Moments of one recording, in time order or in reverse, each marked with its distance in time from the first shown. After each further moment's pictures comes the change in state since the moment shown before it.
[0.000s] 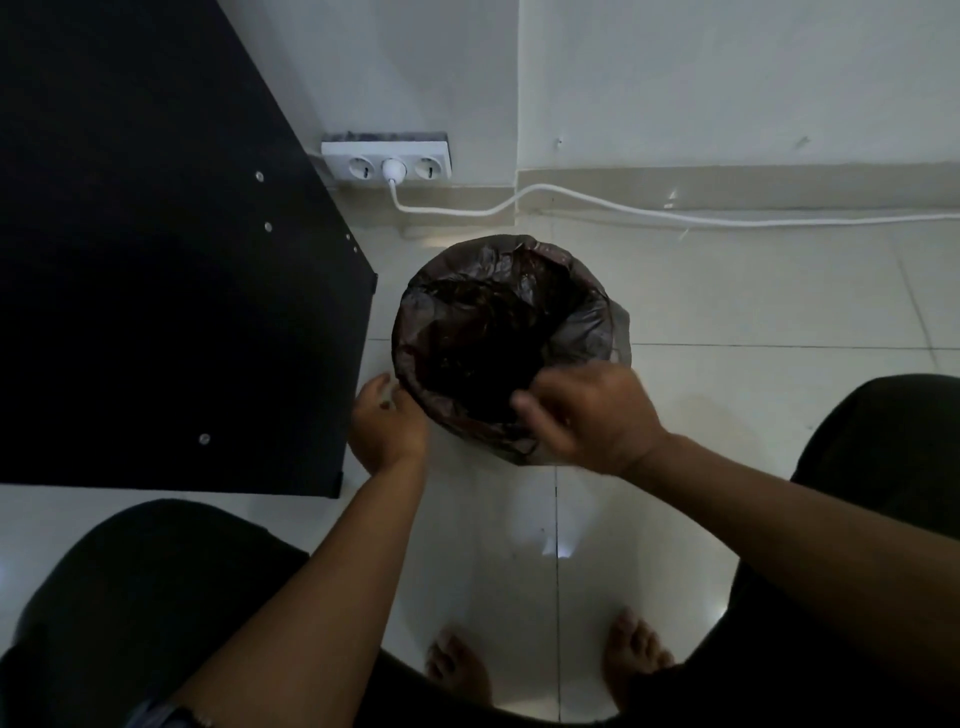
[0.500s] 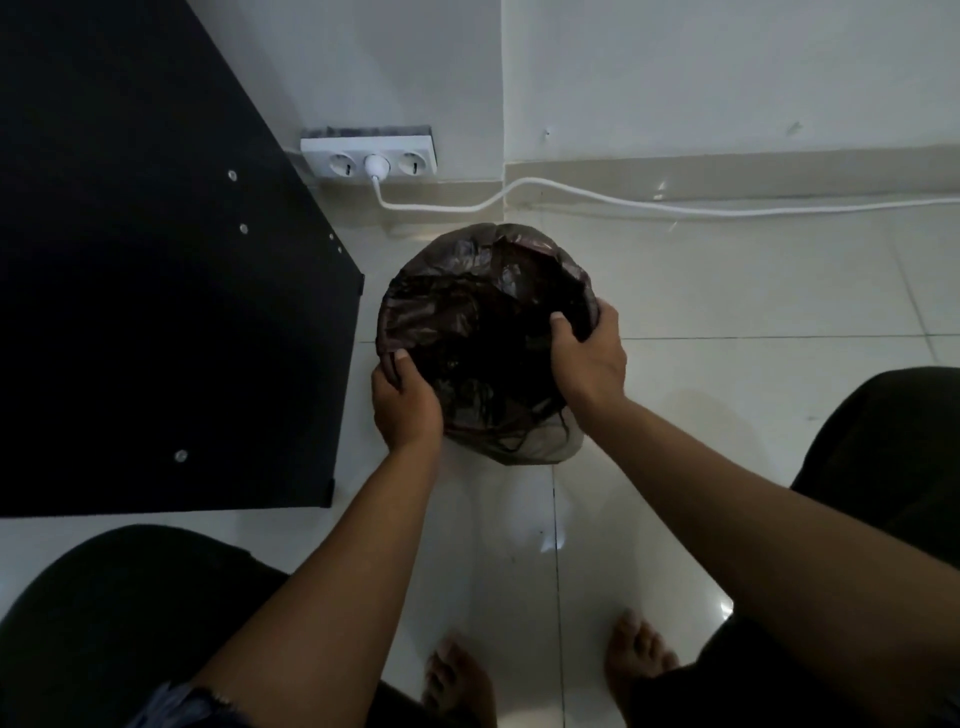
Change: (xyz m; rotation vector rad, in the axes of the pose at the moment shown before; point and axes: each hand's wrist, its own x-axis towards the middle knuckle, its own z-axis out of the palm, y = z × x) left_hand 0.001 0.015 0.032 -0.195 -0.176 -0.098; right_hand 0.042 0.010 0.029 0.659 0.225 1.256
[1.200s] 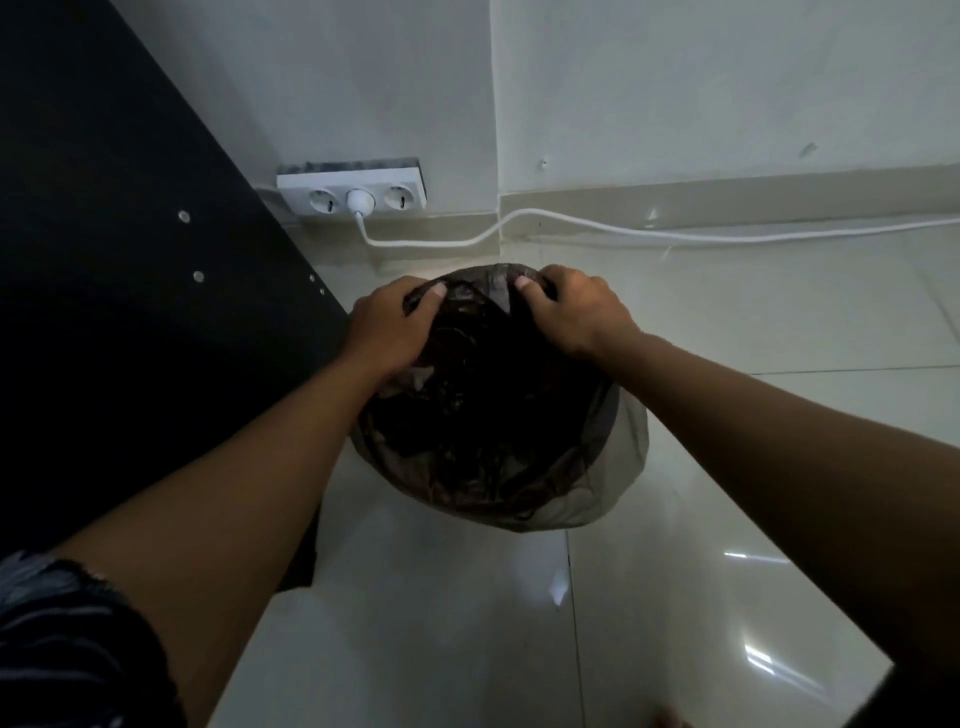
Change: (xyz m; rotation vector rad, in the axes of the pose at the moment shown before) left_hand 0.111 0.083 0.040 0.690 -0.360 0.716; right_hand 0.103 -0.043 0.023 -0.697 -0.232 -0.400
